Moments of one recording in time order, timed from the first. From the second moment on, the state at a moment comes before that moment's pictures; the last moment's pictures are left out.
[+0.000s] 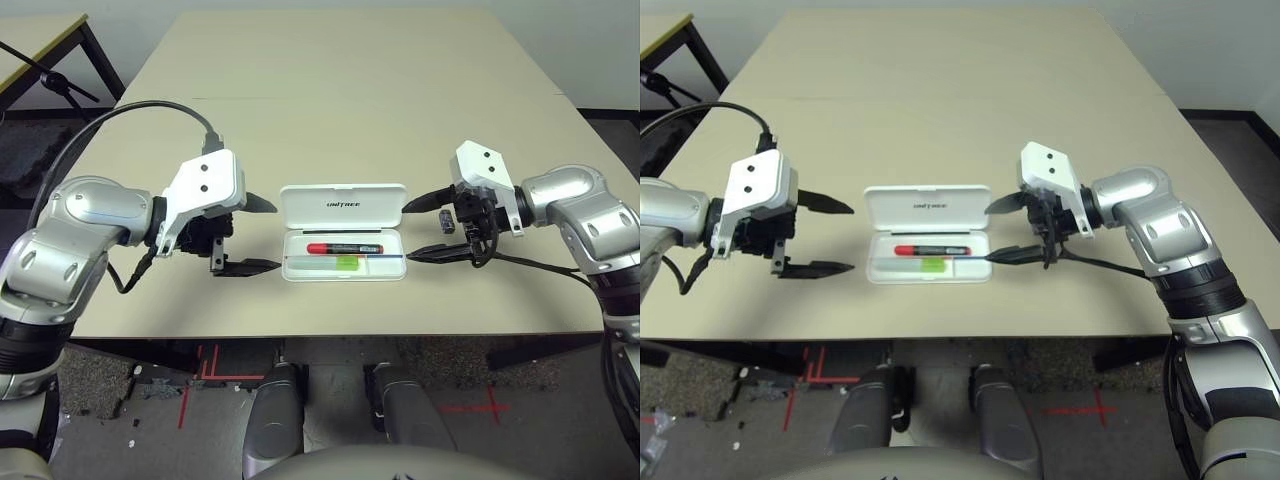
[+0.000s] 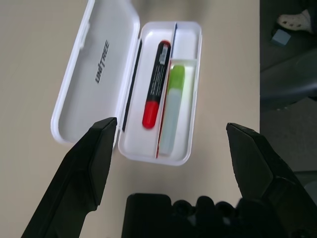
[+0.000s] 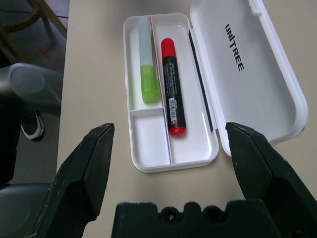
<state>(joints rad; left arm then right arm) -0.46 0.99 -0.05 -0.42 -0.39 0.61 -1.24 -0.64 -0.77 0.21 0.05 0.29 0.45 1.38</state>
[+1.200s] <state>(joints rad) -0.50 0.97 -0.10 -0.38 -0.38 0.58 -1.20 -0.65 -0.54 0.04 0.20 0.25 1.06 0.57</state>
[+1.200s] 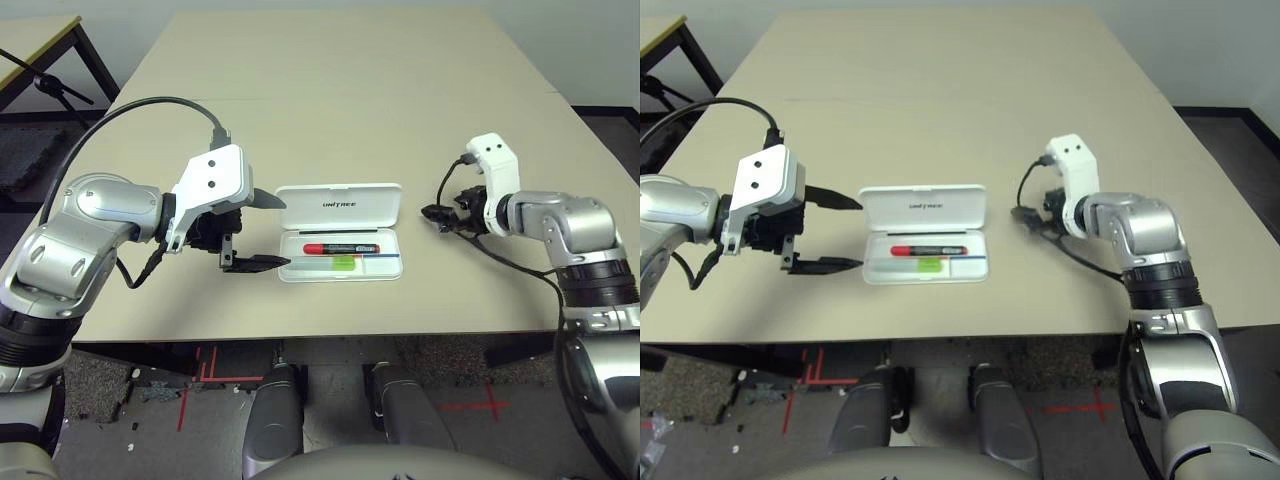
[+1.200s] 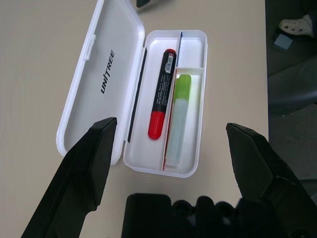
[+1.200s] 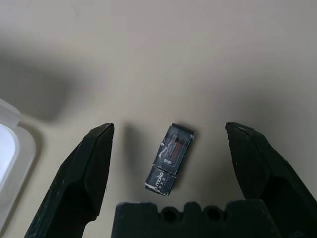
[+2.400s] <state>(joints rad) -0.49 0.97 -0.11 -0.38 -0.36 0.57 -1.20 -0.64 -0.83 0.19 0.19 0.24 0.43 1.29</state>
